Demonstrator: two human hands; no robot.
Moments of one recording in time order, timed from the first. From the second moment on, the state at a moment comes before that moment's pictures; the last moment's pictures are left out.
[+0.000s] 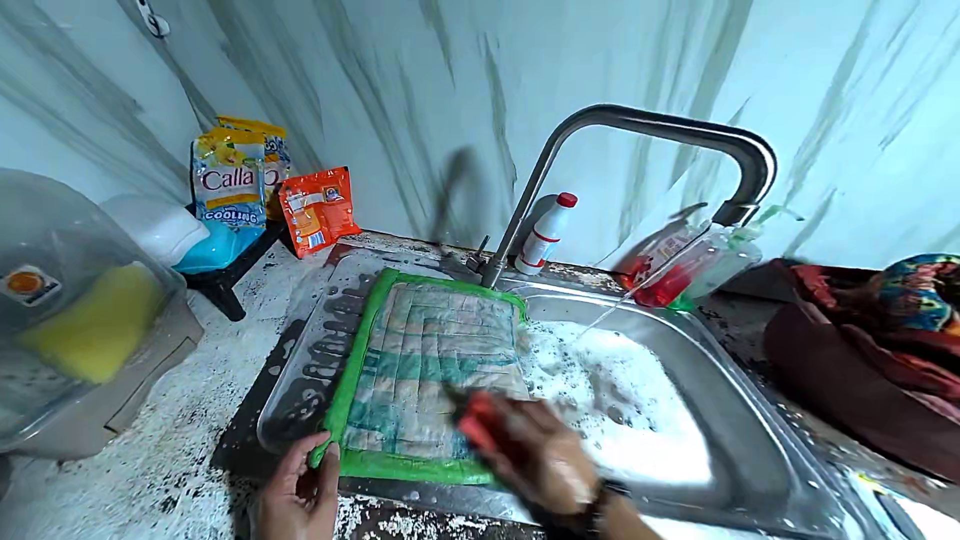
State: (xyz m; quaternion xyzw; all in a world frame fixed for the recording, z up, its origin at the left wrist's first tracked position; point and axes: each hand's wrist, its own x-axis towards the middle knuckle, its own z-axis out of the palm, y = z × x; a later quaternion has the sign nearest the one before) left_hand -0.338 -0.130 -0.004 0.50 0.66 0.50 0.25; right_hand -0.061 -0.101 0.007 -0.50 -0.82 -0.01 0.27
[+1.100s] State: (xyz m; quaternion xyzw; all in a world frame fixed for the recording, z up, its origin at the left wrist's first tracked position) left_hand -0.334 -0.128 -0.001 0.46 0.65 0.56 0.22; right_hand -0.062 -0.068 0.014 -0.33 -0.92 0.00 0.20
